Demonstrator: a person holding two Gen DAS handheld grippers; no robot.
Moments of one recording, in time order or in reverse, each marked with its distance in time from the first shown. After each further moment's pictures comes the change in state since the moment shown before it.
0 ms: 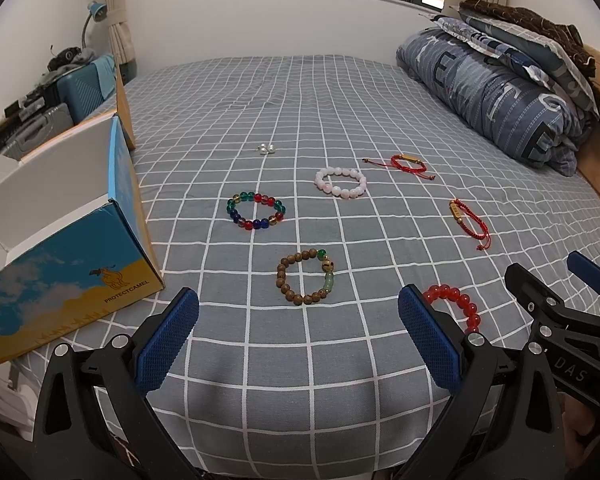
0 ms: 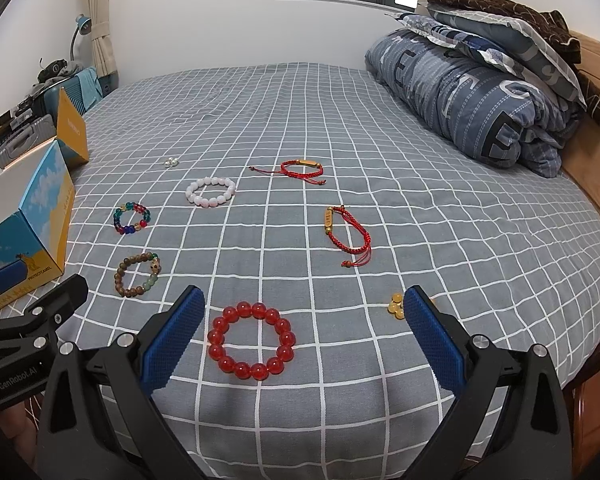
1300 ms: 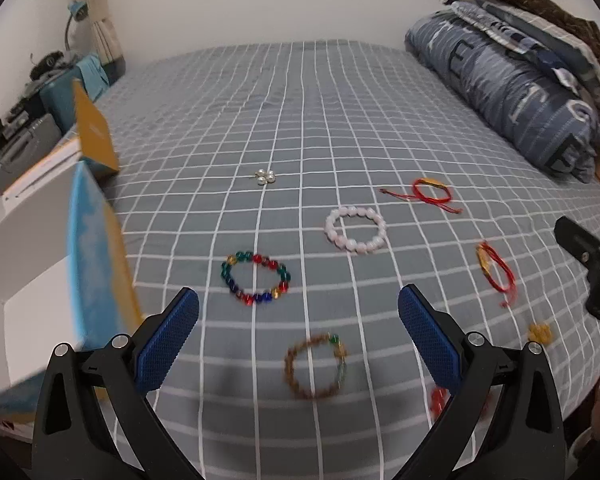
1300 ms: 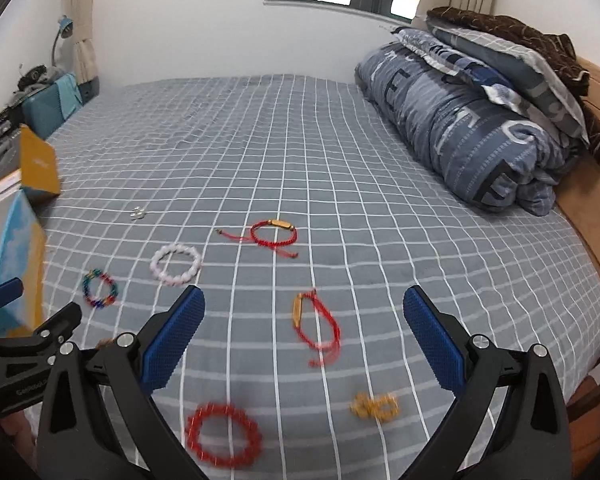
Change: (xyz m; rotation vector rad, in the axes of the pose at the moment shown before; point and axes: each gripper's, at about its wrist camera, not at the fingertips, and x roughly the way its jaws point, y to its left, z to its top) left arm 0.070 0.002 0.093 0.026 0.104 0.020; right arm 0.055 -0.014 0.113 -0.033 0.024 -0.078
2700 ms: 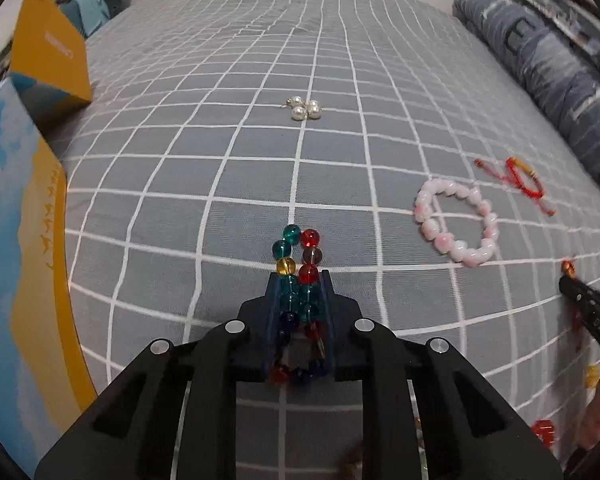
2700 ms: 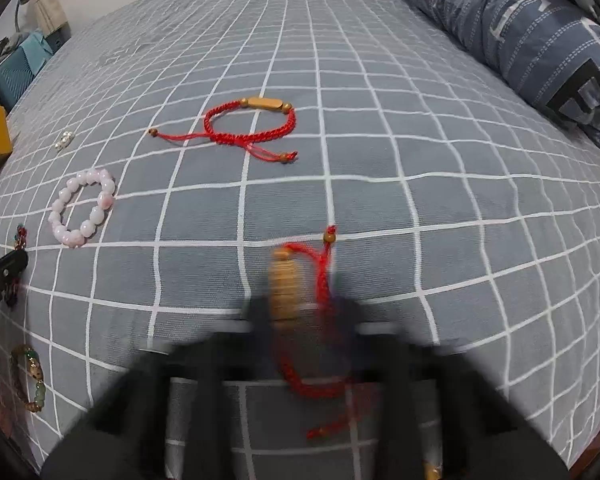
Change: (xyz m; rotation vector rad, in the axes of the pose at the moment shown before) left arm 0.123 0.043 0.004 -0.112 0.161 -0.015; right arm 0.155 -0.011 -0.033 0.069 0.313 0.082
